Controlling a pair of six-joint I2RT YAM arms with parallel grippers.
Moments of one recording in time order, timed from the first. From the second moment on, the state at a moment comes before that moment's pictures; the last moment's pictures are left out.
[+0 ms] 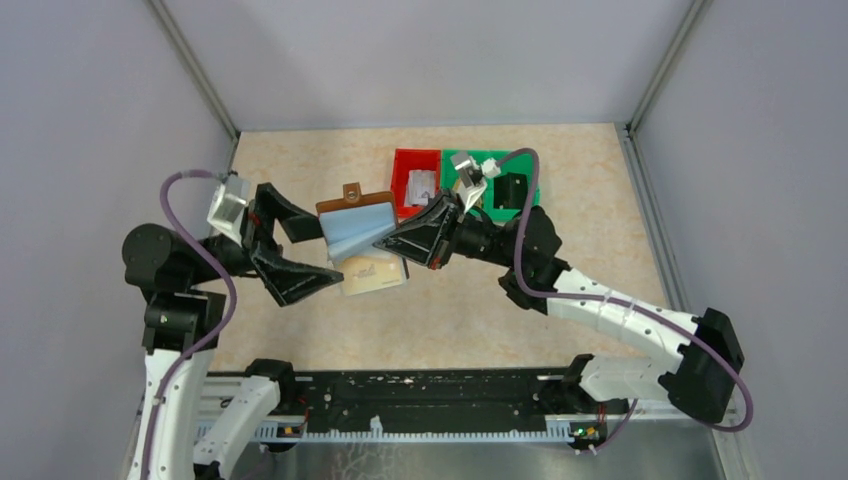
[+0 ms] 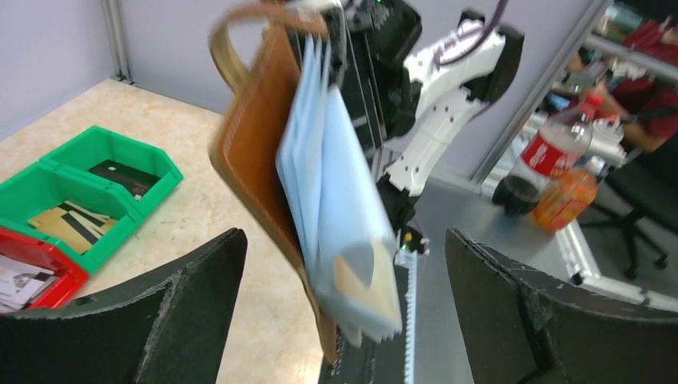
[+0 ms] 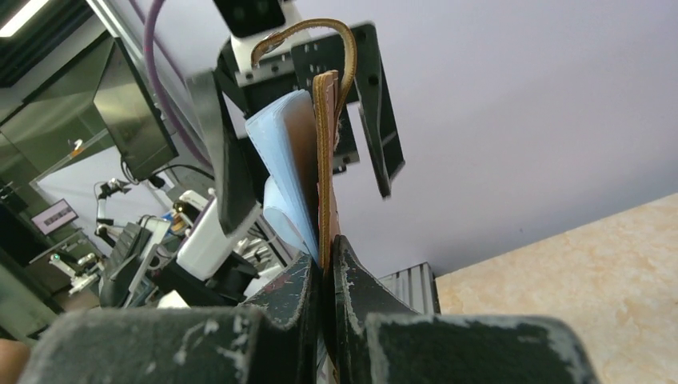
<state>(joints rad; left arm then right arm) -0.15 0.71 1.11 -0.04 1.18 -0.59 0.94 1.18 0.92 0.75 -0.50 0.80</state>
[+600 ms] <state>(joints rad) -0.15 0.64 1.03 -0.11 1.27 -0.37 0.94 1.23 0.92 0.80 -0.59 0.88</state>
